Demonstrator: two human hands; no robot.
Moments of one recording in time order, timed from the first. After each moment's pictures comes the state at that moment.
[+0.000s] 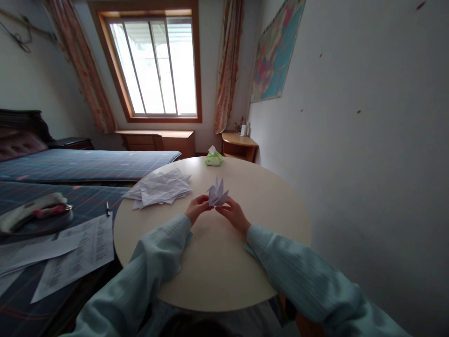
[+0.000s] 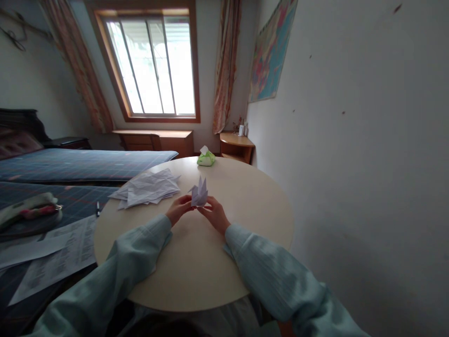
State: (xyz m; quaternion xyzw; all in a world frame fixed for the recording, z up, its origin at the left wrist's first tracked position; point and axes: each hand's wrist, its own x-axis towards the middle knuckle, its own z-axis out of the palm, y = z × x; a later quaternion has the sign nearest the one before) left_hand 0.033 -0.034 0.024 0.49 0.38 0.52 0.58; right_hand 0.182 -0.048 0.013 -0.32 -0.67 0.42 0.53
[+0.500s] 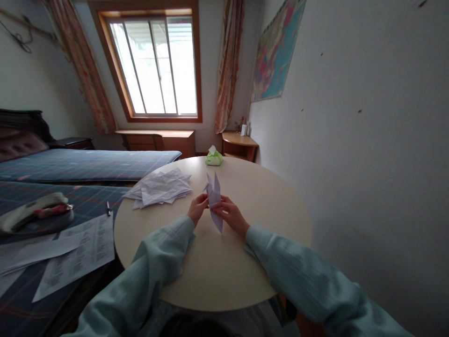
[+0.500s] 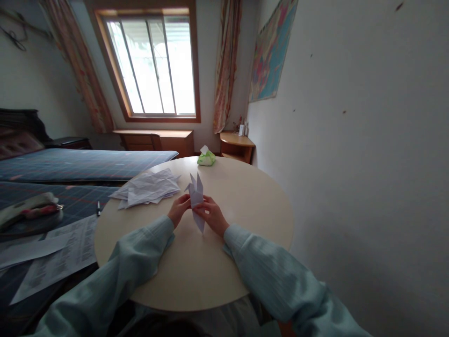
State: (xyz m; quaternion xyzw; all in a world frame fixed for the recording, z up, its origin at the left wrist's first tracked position) left_hand 0.038 -0.028 0.016 0.51 0.39 0.57 0.52; right_hand 0.177 -0.053 0.020 -0.30 -0.71 0.38 0.51
